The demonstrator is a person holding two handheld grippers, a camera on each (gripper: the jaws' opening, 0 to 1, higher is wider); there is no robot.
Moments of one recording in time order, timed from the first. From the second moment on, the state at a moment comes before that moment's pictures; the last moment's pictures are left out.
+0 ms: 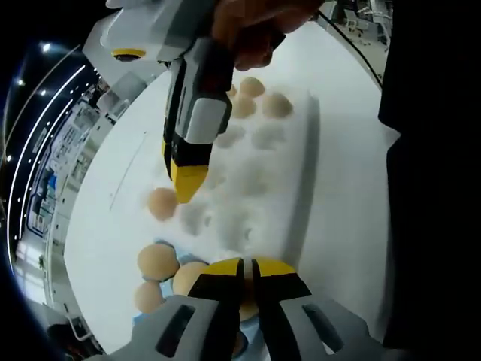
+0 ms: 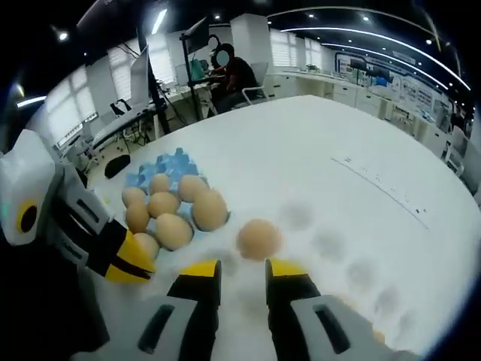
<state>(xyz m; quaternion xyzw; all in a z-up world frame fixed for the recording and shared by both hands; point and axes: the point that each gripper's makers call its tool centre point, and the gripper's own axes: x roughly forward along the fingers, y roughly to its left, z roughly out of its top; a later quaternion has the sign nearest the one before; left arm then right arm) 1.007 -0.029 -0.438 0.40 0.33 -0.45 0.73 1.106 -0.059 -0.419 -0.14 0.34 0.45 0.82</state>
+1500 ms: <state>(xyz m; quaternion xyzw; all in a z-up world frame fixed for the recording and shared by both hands) 1.007 -0.030 -0.438 0.41 0.34 -0.44 0.73 1.128 -0.045 -0.434 -0.17 0.34 0.42 0.82</state>
